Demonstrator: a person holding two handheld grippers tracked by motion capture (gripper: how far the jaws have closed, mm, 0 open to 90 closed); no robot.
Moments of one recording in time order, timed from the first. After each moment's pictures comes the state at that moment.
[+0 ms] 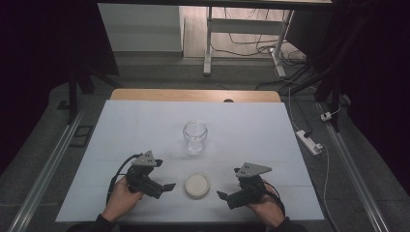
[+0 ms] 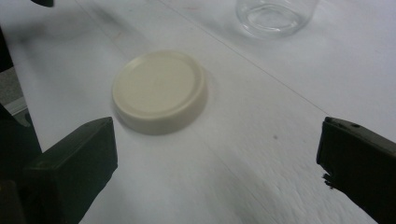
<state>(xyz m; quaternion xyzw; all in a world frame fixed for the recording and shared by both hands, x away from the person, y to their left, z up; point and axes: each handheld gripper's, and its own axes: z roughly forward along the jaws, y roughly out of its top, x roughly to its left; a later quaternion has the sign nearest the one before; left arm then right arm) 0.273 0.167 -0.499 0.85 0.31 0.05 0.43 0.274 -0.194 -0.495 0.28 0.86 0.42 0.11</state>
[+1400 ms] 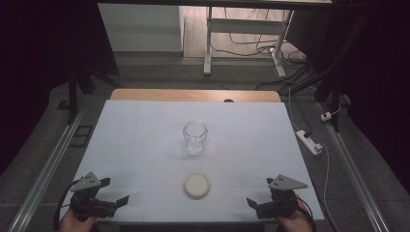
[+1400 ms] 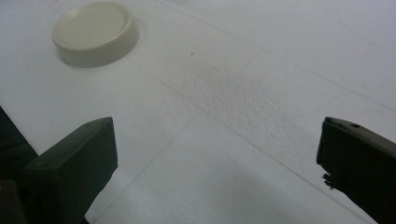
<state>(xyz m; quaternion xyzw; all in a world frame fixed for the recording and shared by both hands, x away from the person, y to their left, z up) 0.190 0.278 -0.515 0.78 0.46 0.10 0.41 0.242 -0.273 -0.496 0.36 0.83 0.39 0.16</state>
